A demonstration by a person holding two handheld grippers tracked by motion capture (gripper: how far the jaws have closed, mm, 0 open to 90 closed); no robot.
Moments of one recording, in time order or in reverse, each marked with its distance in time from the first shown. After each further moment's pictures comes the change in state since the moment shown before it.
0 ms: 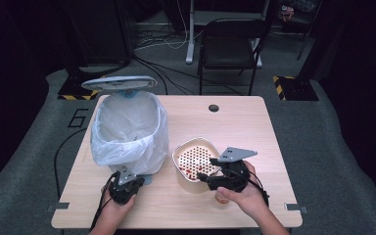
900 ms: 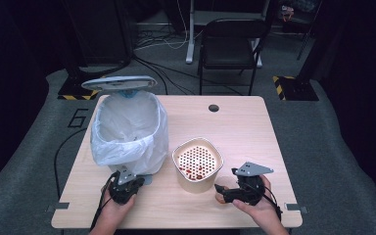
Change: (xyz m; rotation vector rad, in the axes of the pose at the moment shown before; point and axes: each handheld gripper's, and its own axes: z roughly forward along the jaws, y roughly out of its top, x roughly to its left) left arm 0.000 0.000 0.000 -0.002 -0.005 -0.004; right arm -0.022 -0.067 -0.008 0.016 -0.123 0.076
